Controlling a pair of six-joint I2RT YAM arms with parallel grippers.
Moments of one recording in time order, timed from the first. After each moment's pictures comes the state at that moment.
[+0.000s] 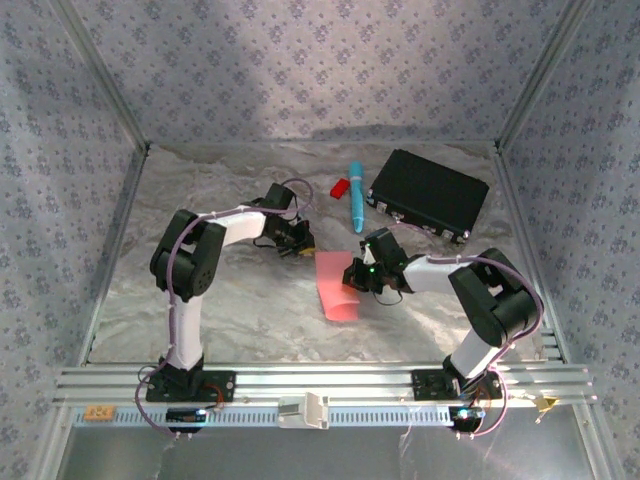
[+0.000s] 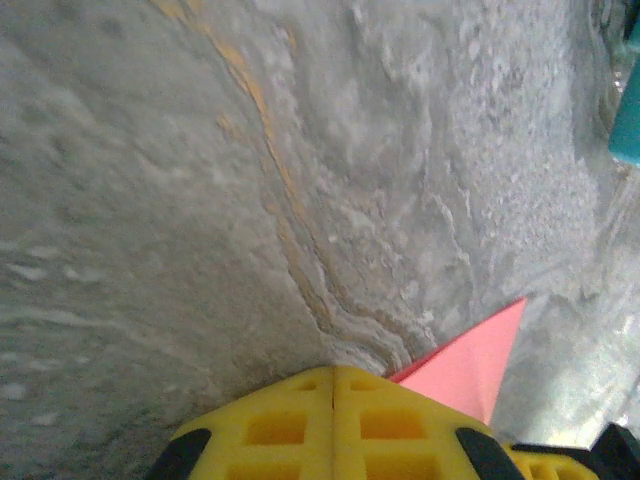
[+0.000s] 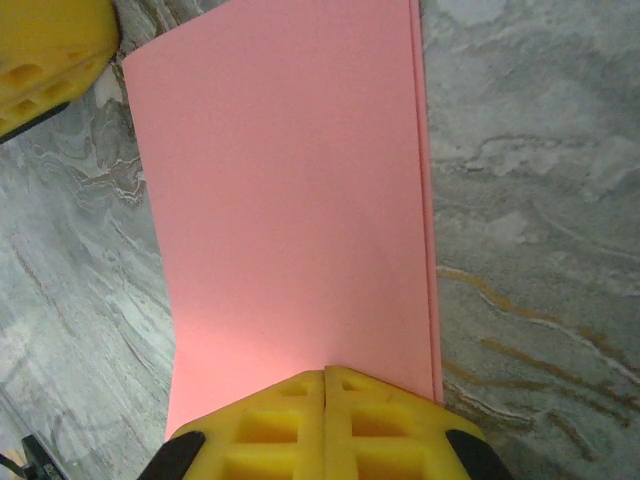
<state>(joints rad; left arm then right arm) -0.49 2.04 1.28 -0.37 0.52 -0.70 0.57 1.64 0.66 0.04 -0.40 0.82</state>
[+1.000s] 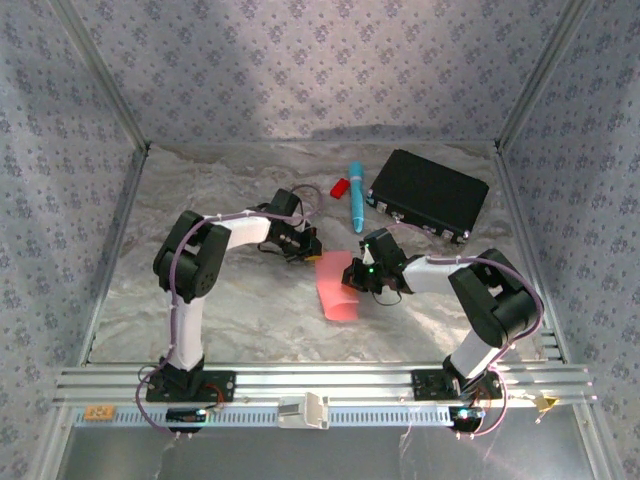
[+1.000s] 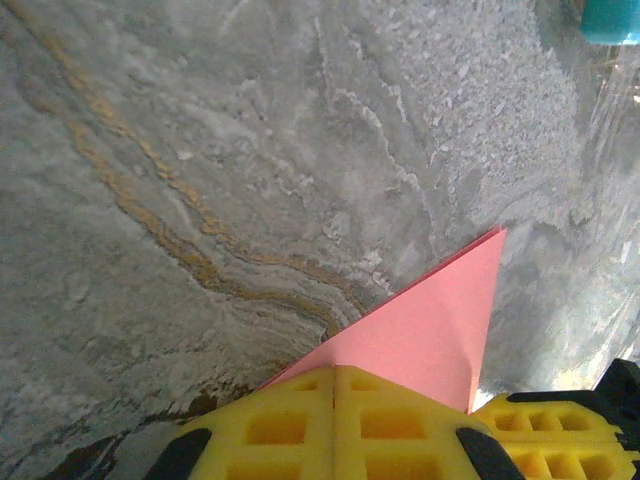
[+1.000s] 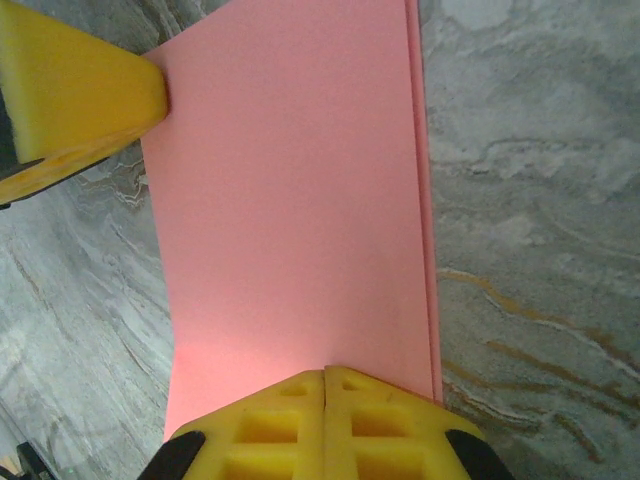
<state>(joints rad) -0.52 2.05 1.25 -0.34 0.61 -0.62 0.57 1.64 0.66 0.04 -0.38 0.83</state>
